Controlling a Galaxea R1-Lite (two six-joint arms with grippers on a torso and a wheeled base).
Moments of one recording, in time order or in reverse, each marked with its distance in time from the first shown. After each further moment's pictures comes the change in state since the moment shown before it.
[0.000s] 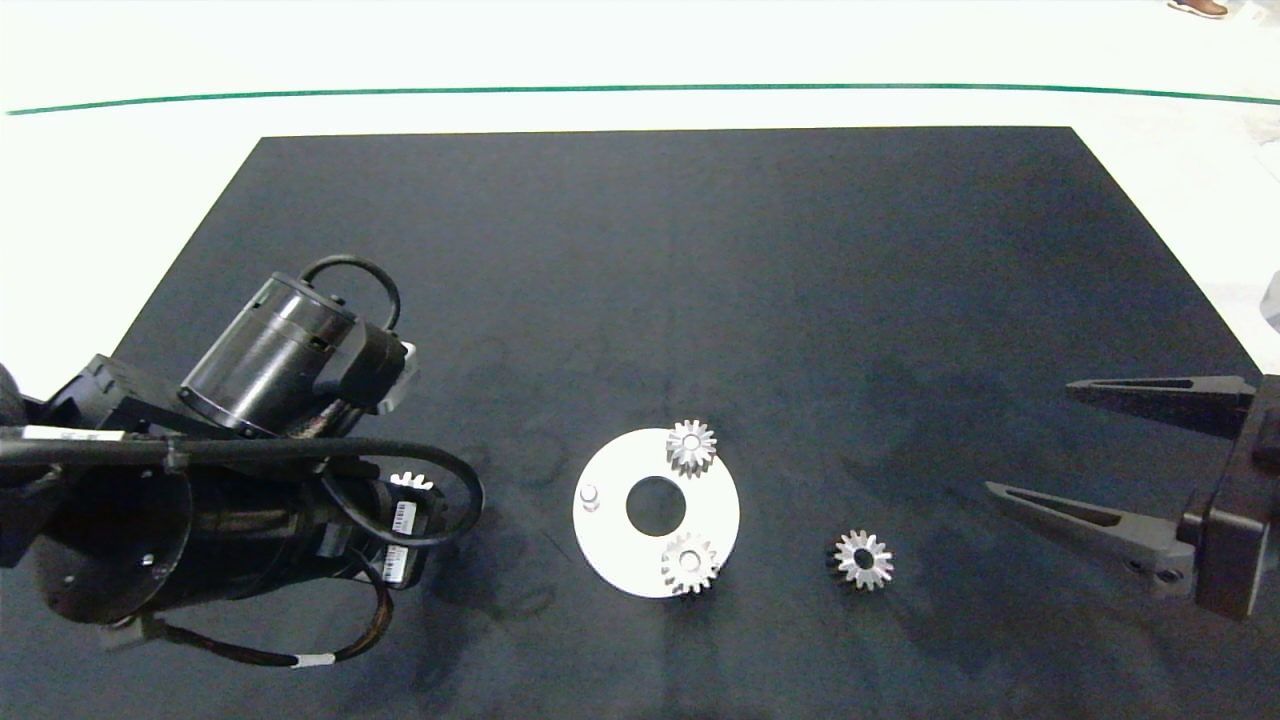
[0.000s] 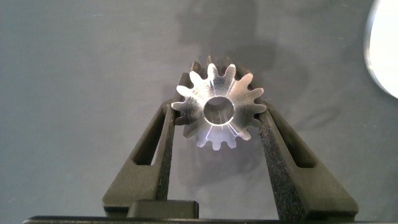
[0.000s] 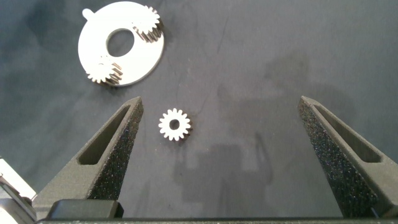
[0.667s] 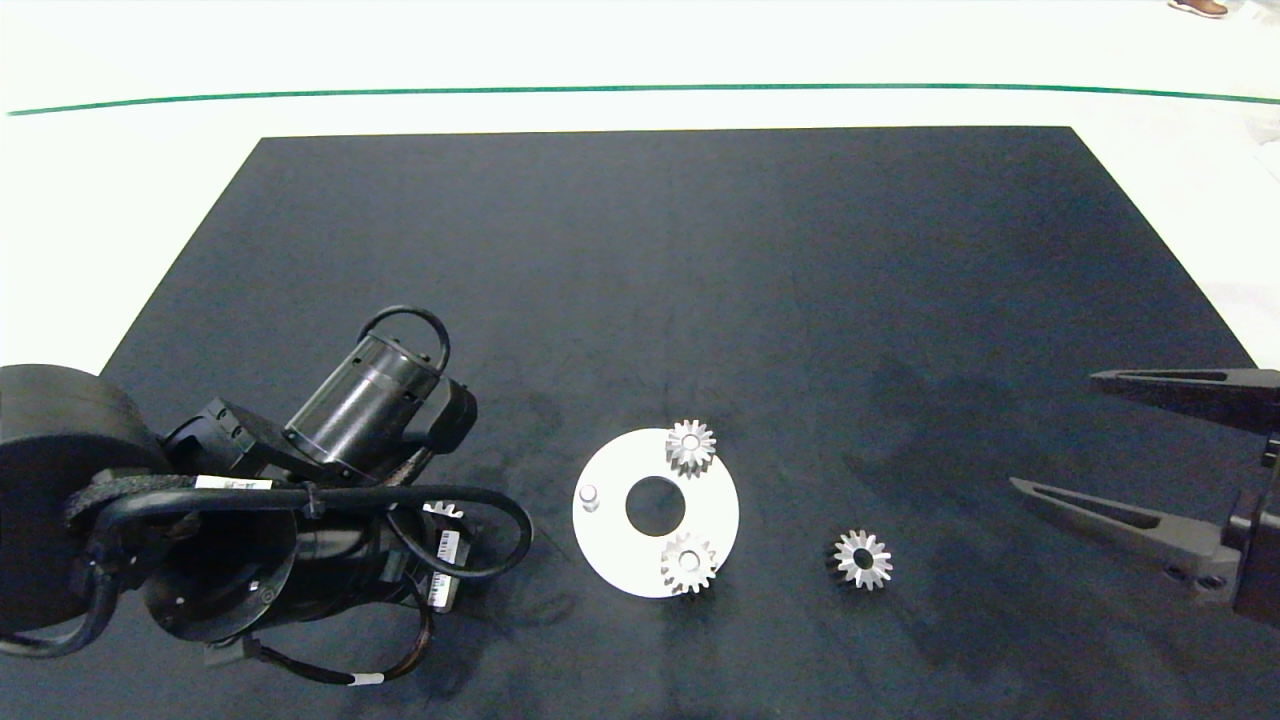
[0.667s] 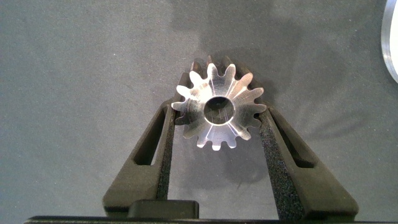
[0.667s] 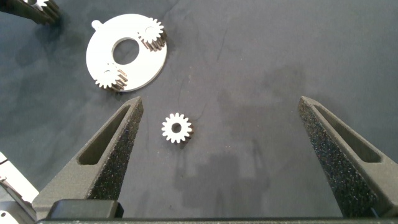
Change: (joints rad) left arm -0.032 0.084 0.043 -0.053 0.003 -0.044; right arm 0.012 -0.040 0.000 0.001 -0.001 -0.001
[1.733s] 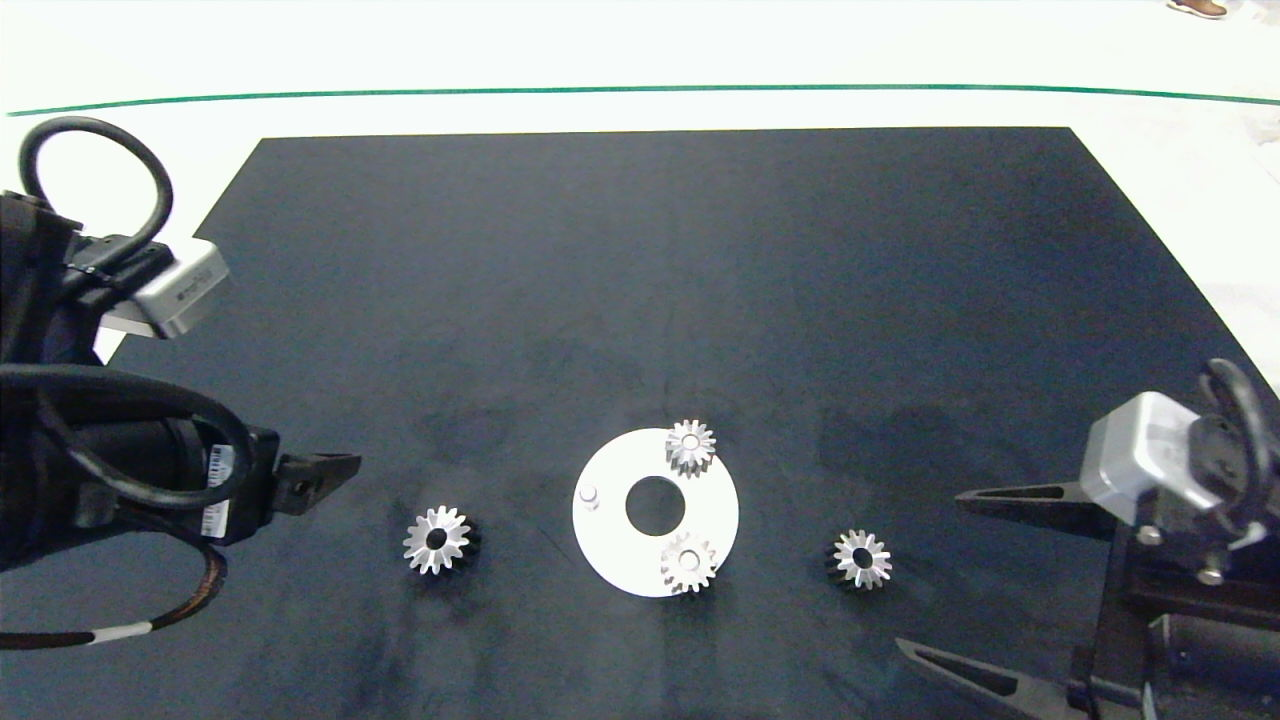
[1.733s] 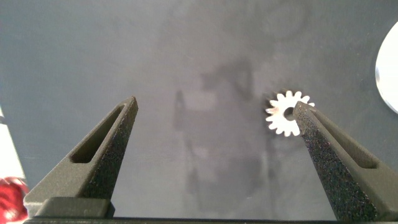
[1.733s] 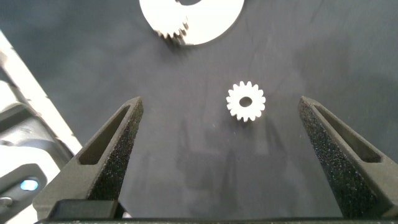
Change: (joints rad) left arm 0.183 -0.335 -0.030 0.013 0.005 0.264; right arm 0.253 0.129 0.081 0.012 -0.095 0.003
